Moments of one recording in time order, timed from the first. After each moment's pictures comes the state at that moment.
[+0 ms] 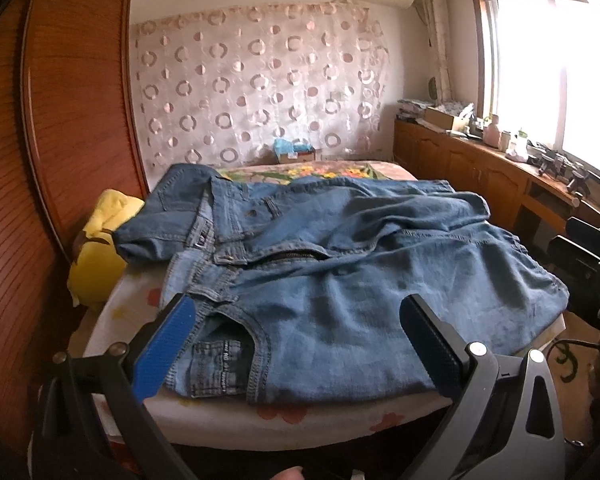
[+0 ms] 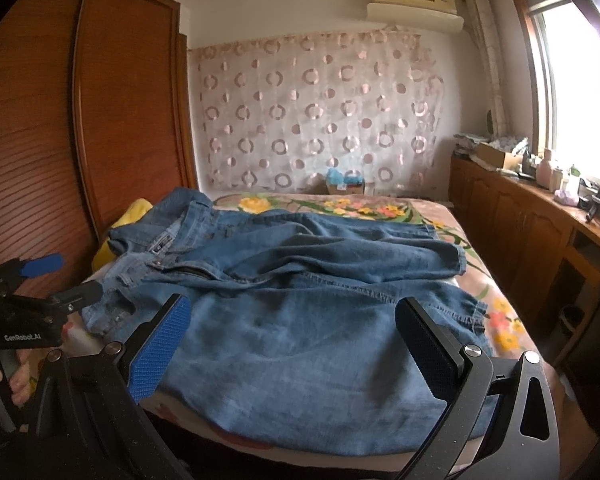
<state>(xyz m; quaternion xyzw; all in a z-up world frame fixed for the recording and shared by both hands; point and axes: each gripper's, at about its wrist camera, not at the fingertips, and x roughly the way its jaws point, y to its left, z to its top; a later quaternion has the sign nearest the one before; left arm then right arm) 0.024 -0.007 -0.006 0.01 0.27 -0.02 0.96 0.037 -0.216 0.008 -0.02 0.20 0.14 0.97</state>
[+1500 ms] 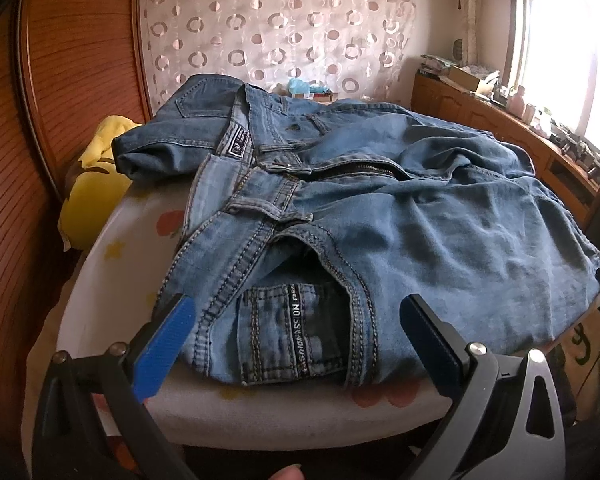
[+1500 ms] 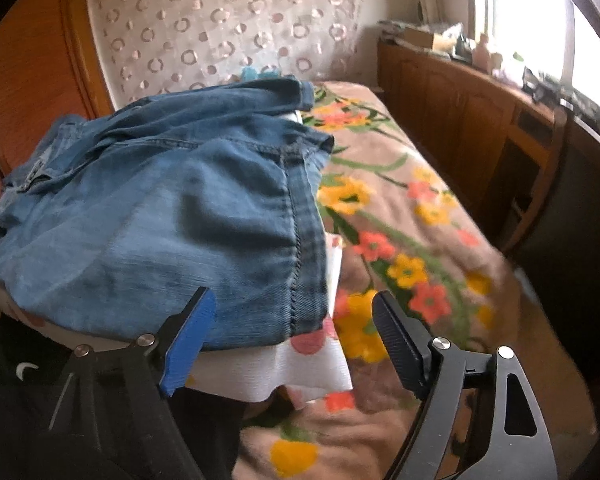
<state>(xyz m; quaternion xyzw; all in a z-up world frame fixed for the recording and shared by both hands) 0.059 0.063 -0.085 -0.02 0.37 -0.01 0.93 0.071 -0.404 -0.100 0.03 0.38 0.03 0.92</state>
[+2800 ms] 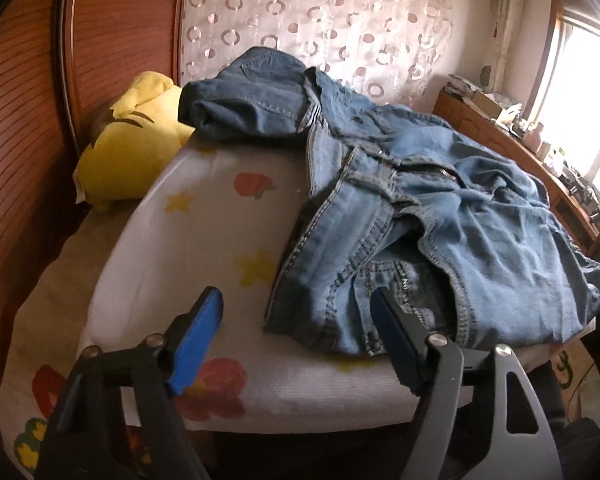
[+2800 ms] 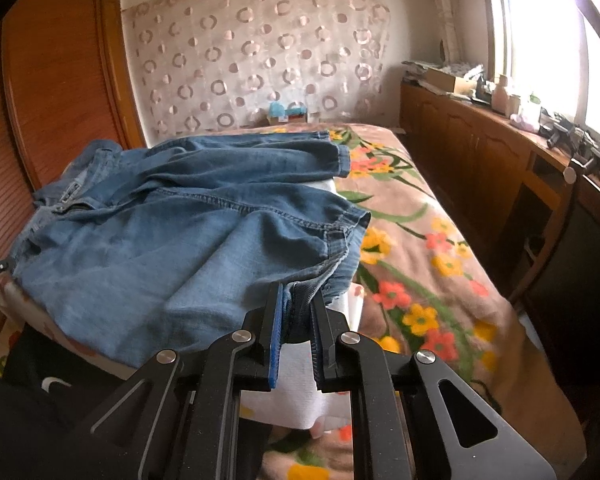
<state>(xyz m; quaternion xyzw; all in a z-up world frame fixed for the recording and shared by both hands) 0.048 0.137 -0.107 -0.10 0.38 0.01 0.92 0.063 -0.377 -0.045 0.00 0.32 0.07 0.95</state>
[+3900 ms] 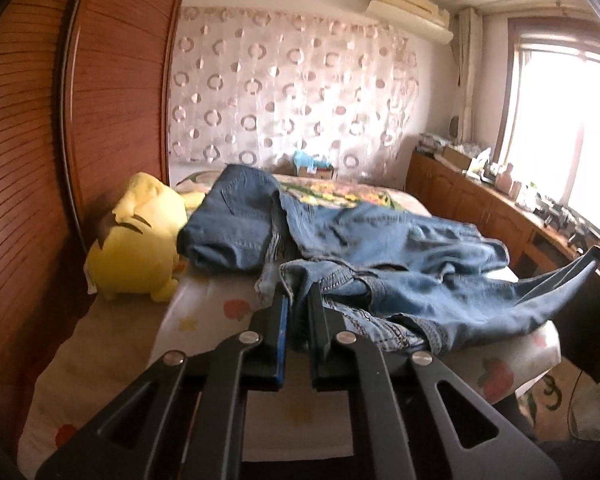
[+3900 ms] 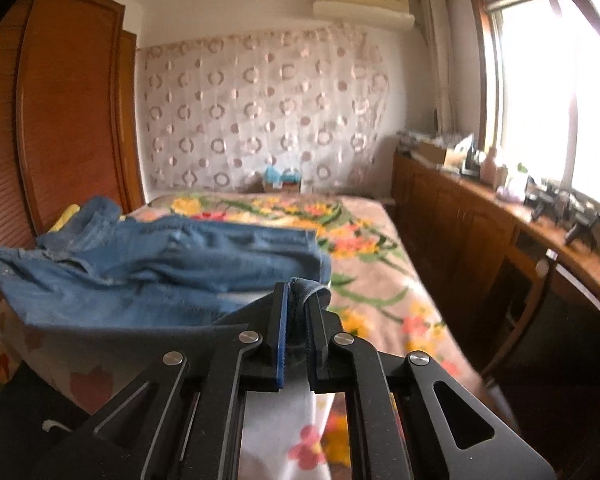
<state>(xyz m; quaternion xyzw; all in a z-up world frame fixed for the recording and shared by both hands) 0.014 0.139 0.007 -0.08 0.25 -0.02 0.97 0.066 -0.384 0.043 -0.03 0.19 0.06 0.98</state>
